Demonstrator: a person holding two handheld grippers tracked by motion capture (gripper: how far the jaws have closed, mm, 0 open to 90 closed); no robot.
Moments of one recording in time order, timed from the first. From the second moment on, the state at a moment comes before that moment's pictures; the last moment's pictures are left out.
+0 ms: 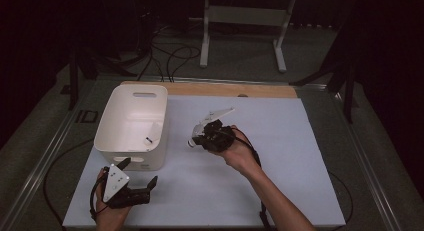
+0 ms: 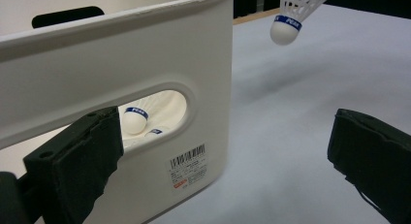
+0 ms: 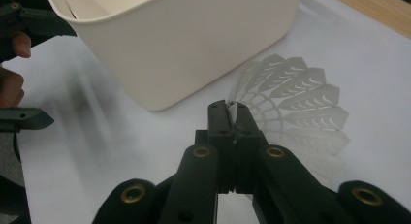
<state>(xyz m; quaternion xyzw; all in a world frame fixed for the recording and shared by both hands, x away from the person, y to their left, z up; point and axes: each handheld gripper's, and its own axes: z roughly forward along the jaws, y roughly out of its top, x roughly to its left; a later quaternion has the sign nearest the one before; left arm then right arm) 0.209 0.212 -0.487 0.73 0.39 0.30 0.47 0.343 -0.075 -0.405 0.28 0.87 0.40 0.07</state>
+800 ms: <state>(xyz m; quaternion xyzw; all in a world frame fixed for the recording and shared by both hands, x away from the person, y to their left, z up) 0.209 0.212 -0.487 0.73 0.39 0.30 0.47 0.353 -0.066 -0.389 0.28 0.87 0.40 0.08</state>
